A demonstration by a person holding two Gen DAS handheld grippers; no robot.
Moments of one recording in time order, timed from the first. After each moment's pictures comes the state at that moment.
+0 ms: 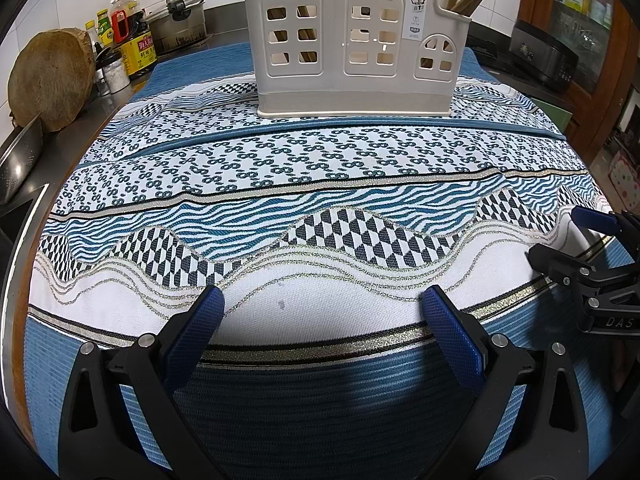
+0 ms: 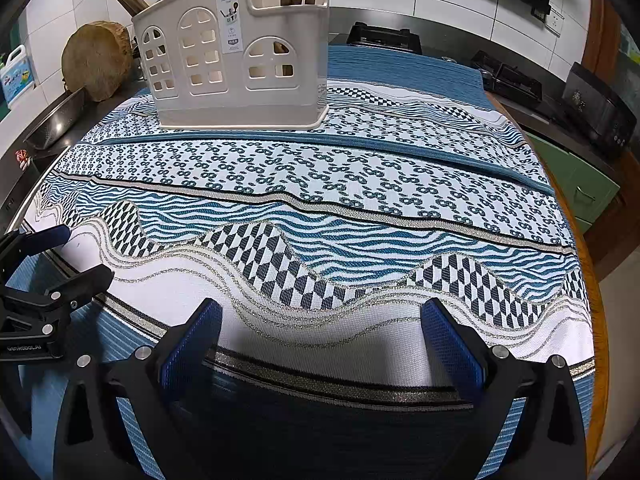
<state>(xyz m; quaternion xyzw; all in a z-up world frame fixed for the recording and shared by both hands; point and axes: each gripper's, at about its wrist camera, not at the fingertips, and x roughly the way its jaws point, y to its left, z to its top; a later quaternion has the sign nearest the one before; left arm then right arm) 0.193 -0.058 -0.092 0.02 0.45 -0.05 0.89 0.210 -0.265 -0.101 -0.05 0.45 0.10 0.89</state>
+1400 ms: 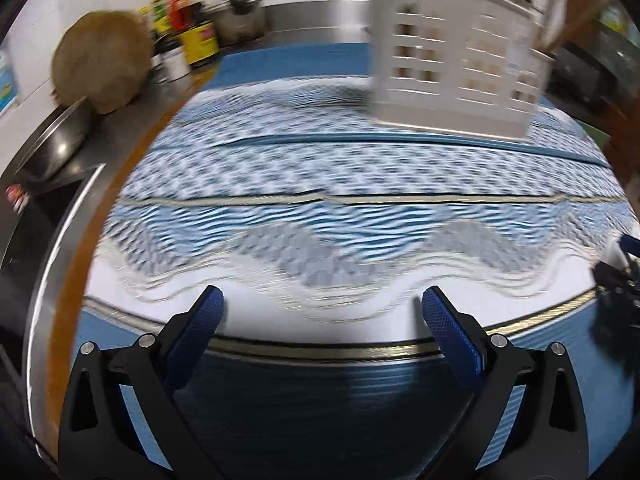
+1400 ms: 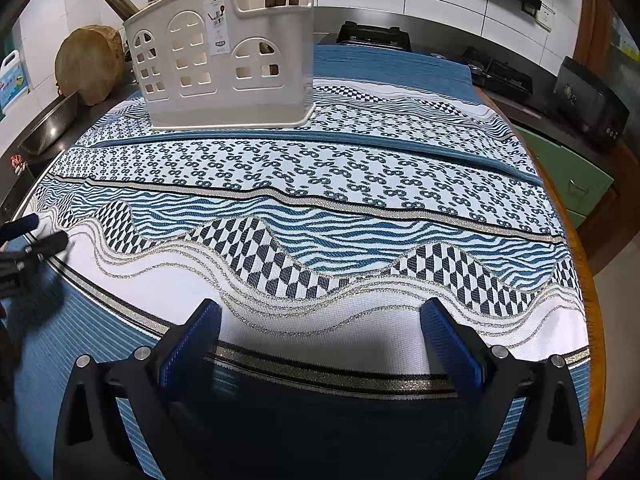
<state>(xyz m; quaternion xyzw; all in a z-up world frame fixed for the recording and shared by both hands) 0.191 0.017 -0.082 0.01 0.45 0.03 0.89 0.204 -0.274 -0.099 -0.04 0.45 0.08 0.89</state>
